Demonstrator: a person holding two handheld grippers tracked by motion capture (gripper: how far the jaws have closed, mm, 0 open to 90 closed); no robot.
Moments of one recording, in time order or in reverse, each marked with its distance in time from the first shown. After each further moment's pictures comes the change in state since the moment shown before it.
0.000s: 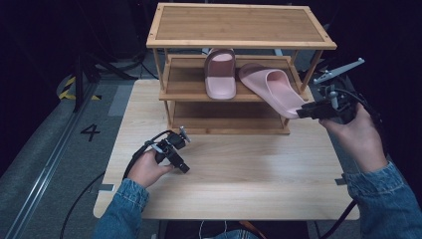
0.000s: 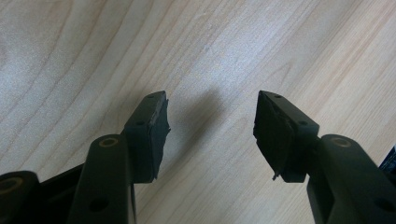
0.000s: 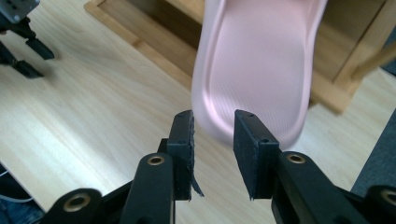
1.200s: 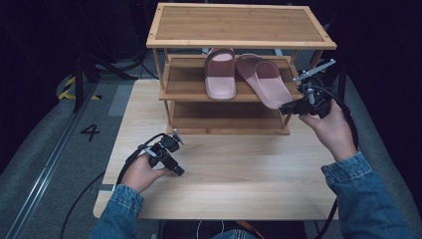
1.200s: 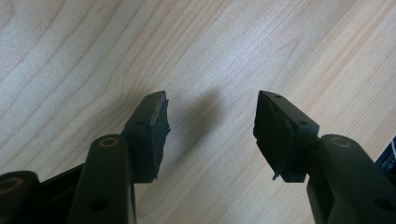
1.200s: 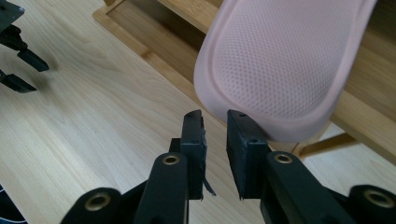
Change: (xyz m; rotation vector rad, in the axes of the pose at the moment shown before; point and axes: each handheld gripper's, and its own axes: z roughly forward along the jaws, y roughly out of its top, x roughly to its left) left arm 0.002 -0.021 -0.004 -0.006 0.009 -0.037; right arm -0.005 0.026 0.058 -0.002 0.083 0.003
